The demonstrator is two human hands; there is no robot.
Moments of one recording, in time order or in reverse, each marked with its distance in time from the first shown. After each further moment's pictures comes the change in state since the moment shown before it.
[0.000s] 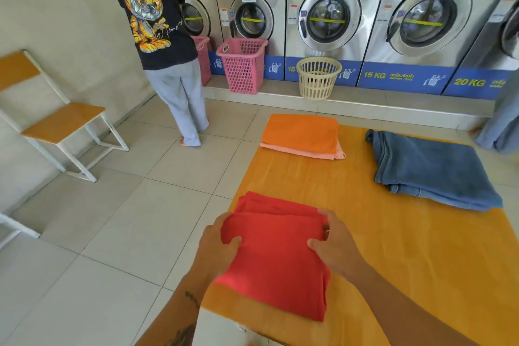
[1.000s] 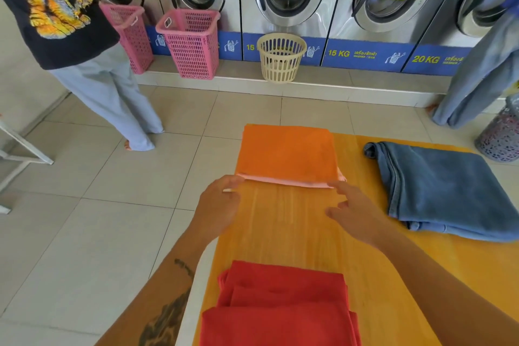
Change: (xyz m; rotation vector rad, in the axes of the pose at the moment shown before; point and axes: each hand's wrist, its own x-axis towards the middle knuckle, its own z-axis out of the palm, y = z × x) left_hand 0.250 0.113 -0.003 -0.105 -0.158 0.185; right_hand 0.189 -0.067 -0.069 -0.193 0.073 0.065
